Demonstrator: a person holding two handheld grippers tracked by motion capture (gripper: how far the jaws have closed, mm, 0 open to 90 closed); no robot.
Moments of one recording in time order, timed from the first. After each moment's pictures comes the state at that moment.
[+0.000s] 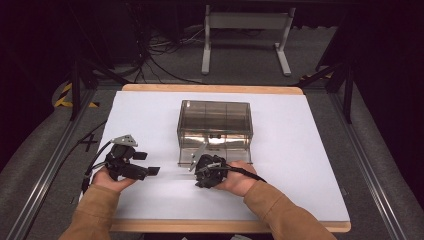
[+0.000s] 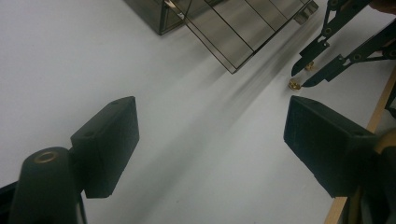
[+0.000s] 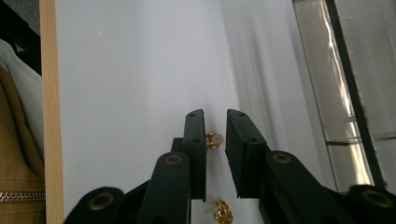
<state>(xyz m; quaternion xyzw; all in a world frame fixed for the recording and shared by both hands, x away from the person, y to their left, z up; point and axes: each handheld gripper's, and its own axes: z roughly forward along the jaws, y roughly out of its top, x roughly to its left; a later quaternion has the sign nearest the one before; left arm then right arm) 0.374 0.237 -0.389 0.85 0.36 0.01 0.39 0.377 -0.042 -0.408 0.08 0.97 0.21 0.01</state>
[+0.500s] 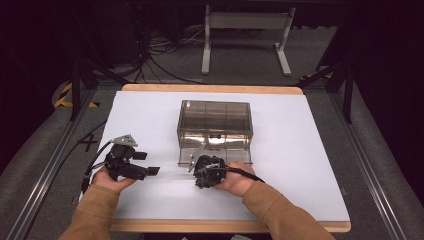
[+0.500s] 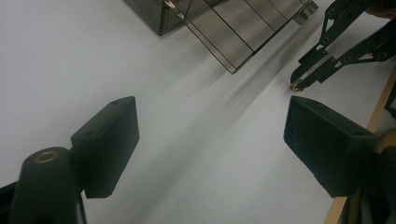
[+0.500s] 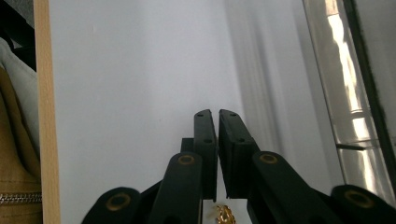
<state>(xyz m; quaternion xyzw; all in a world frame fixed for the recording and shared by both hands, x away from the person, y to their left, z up) 0.374 0.237 -0.388 0.85 0.36 0.01 0.39 0.376 -0.039 -0.412 0.09 0.98 0.20 0.00</state>
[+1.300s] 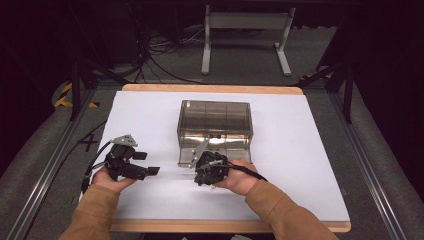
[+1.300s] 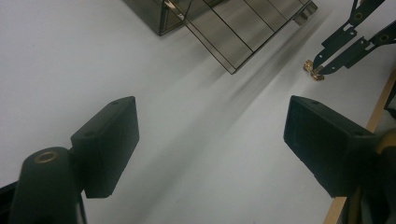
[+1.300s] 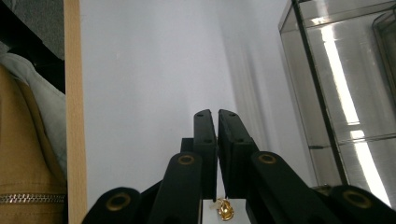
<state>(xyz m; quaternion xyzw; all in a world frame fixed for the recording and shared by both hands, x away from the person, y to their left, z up) 0.374 0.237 -0.388 0.85 0.36 0.01 0.39 0.372 -0.045 -0.387 0.09 0.97 0.23 0.00</state>
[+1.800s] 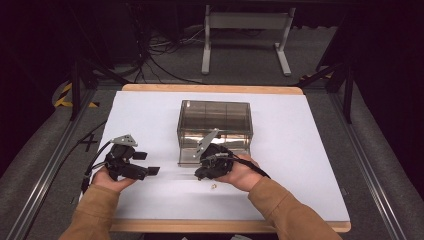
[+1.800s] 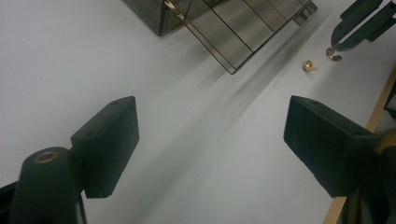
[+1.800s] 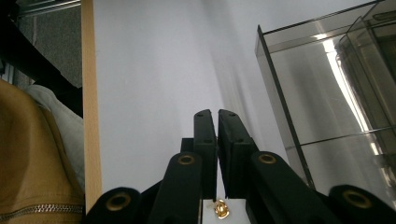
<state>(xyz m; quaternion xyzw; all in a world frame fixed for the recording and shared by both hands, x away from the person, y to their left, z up) 0.374 0.237 -0.388 0.85 0.36 0.01 0.39 0.381 -0.057 -0.368 0.11 0.95 0.28 0.00</state>
